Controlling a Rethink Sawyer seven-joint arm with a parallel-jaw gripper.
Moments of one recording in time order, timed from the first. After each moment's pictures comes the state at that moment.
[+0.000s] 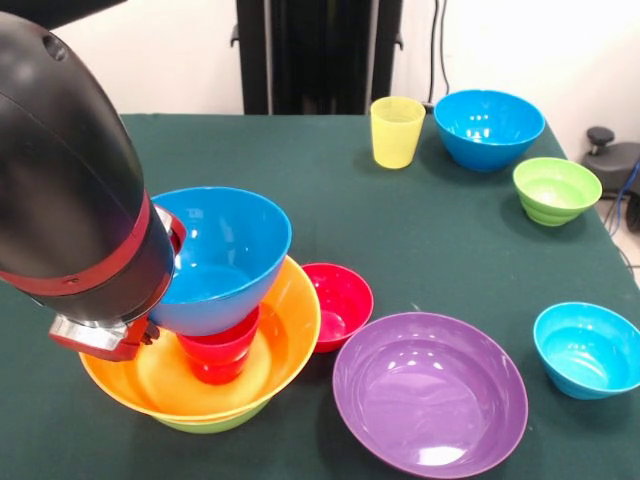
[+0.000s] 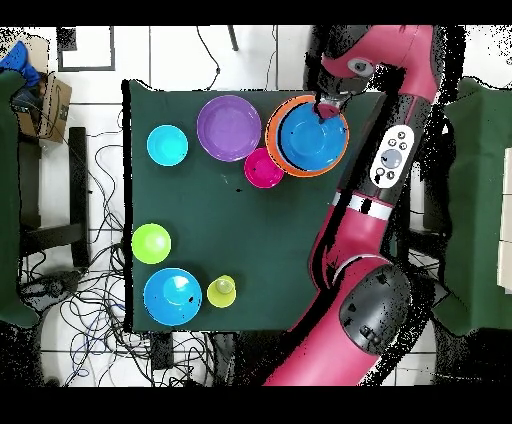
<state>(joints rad) -0.70 -0.05 1.69 0.36 -1.79 2.10 0.10</state>
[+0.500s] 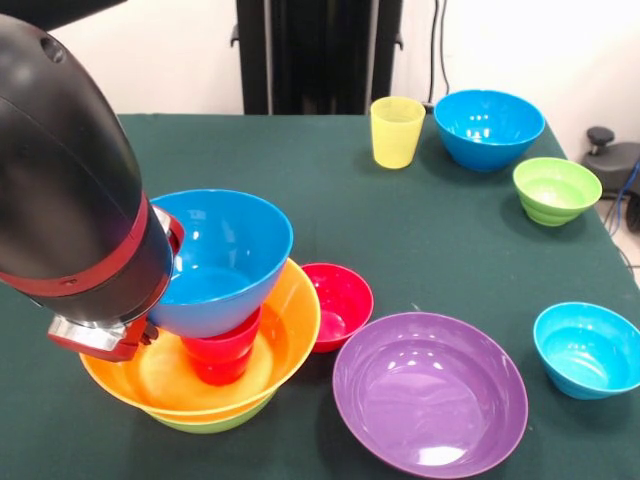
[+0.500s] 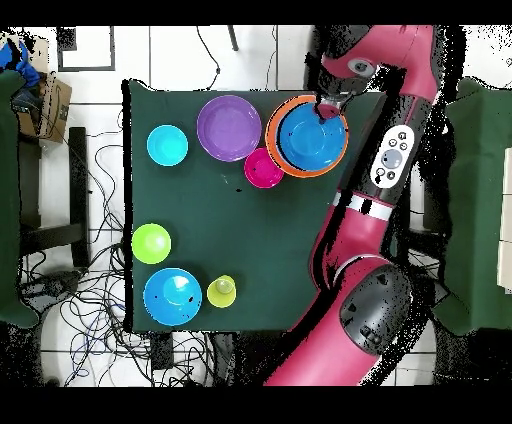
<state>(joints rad) -0.71 -0.05 1.69 0.36 -1.79 2.10 0.10</state>
